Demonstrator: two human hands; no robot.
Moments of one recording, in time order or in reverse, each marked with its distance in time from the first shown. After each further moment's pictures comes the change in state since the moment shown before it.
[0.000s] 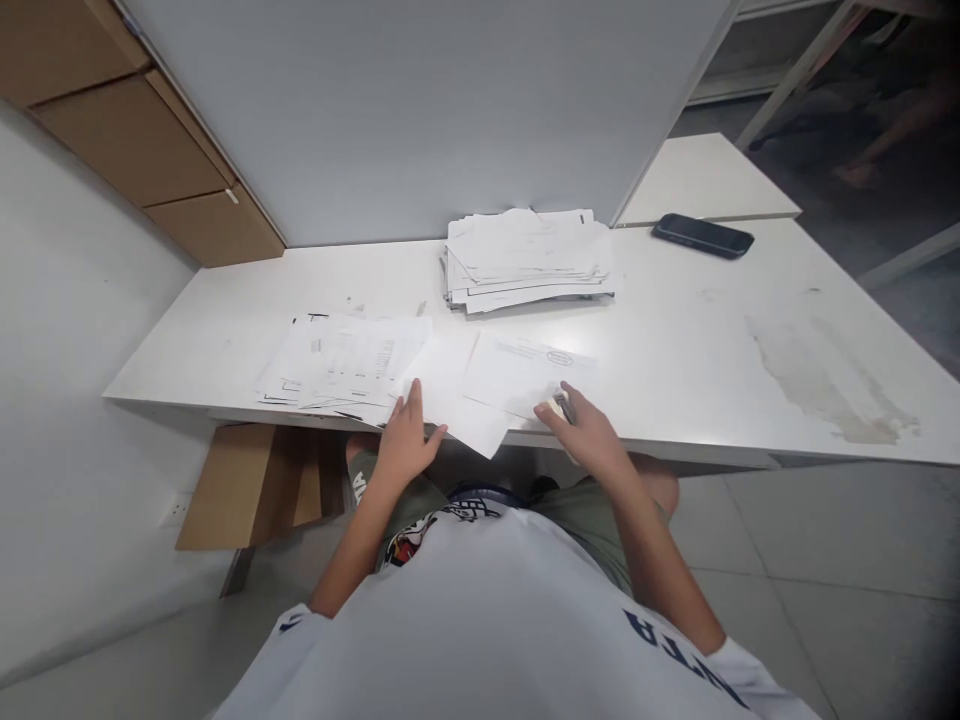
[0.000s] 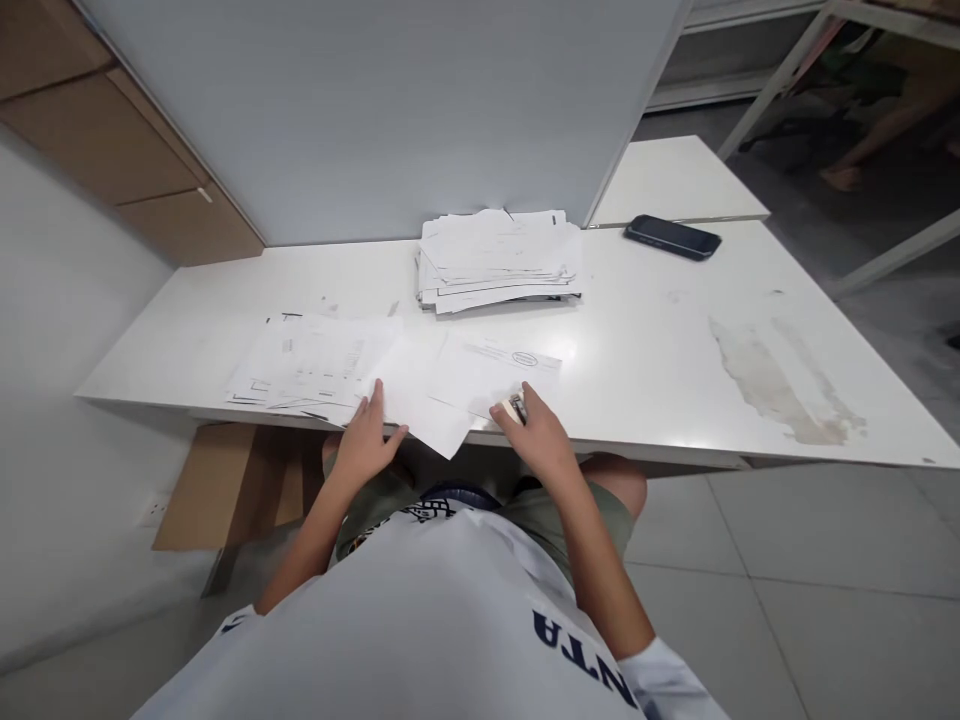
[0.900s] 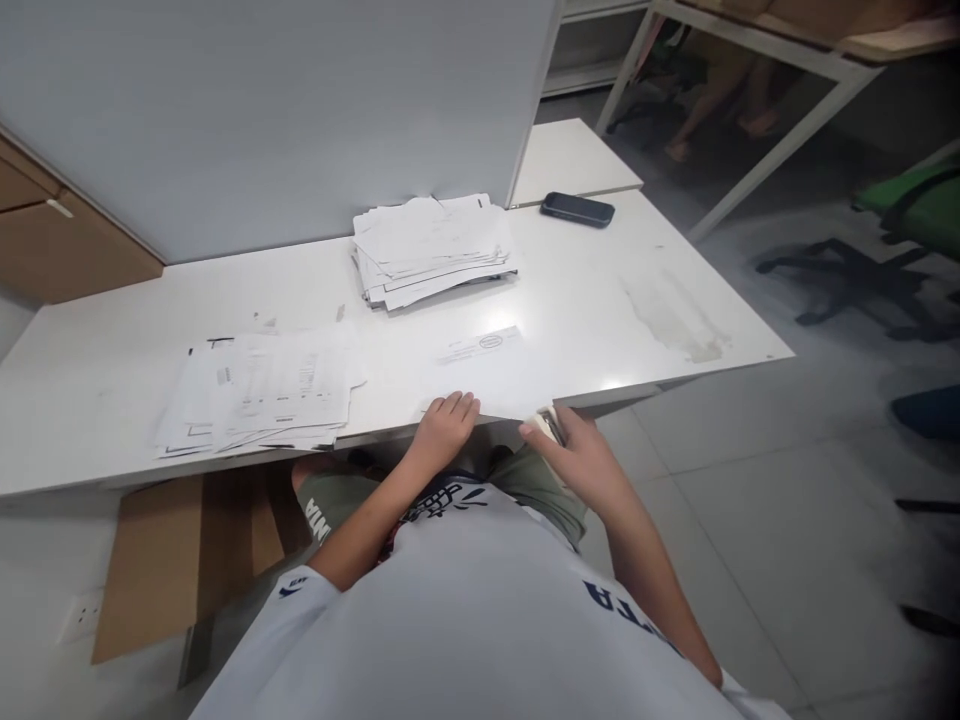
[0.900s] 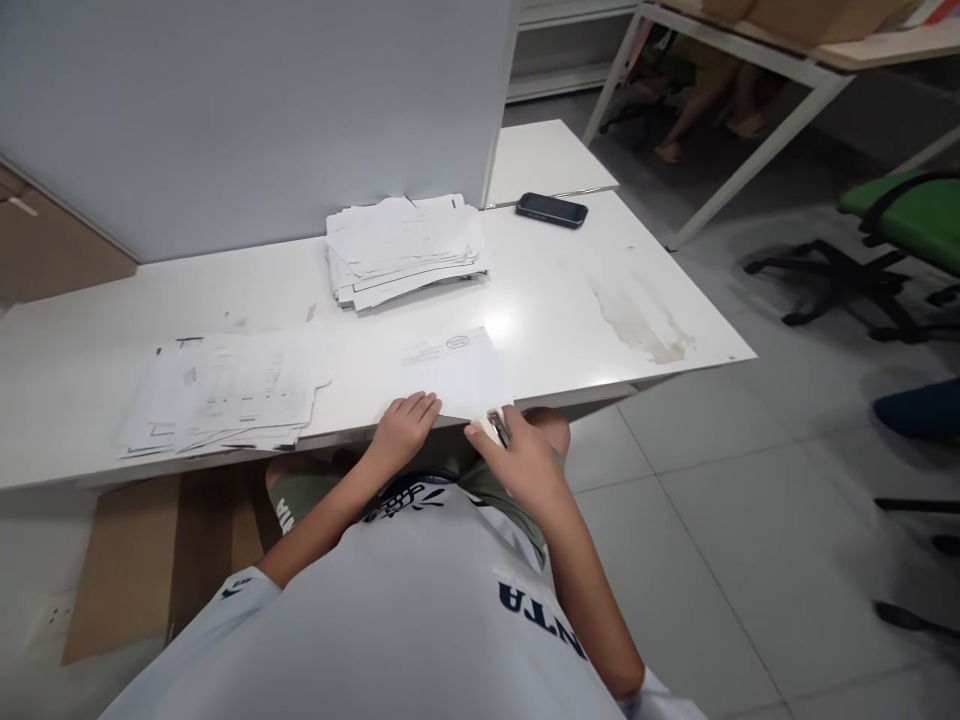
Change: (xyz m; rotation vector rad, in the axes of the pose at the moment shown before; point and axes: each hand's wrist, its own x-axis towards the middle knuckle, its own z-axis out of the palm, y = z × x) left_hand 0.054 0.104 0.053 0.134 -0.023 0.695; right_hand -0.072 -0.006 -0.051 -0.032 0.088 0.097
